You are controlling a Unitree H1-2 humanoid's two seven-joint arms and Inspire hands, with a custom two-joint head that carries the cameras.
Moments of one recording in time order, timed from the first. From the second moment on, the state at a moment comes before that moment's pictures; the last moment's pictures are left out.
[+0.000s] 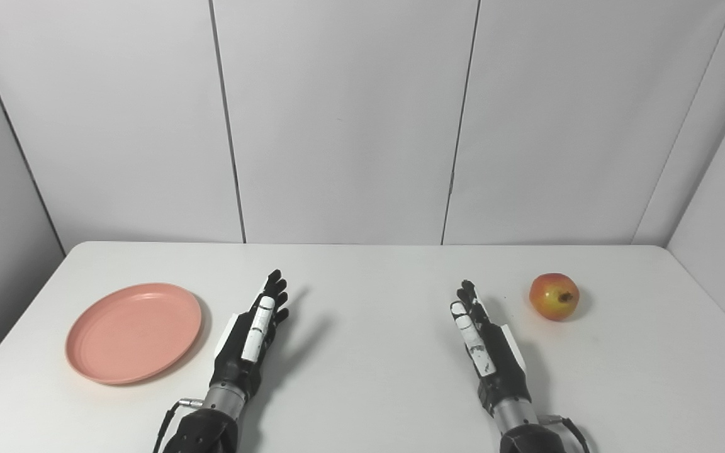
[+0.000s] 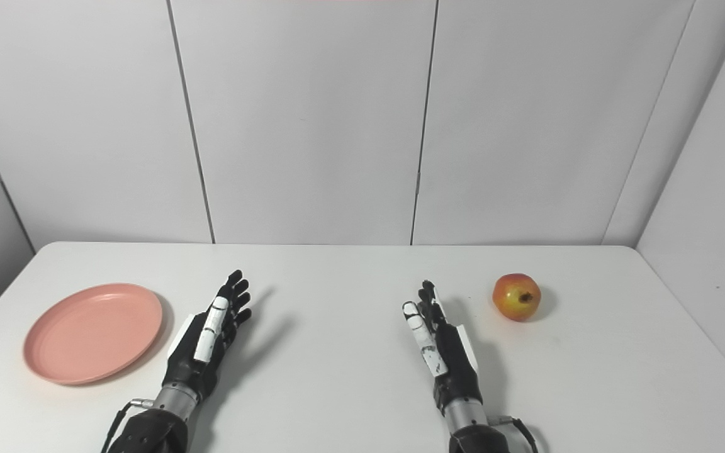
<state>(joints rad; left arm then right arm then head) -0.33 0.03 0.01 0.37 -0.09 -0.08 -0.14 -0.28 0.00 0.03 0.26 0.04 -0.03 0.00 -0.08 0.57</state>
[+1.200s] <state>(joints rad) -0.33 0.03 0.01 0.37 -0.10 -0.08 -0.15 -0.28 0.00 0.03 0.26 0.04 -0.03 0.01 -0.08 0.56</state>
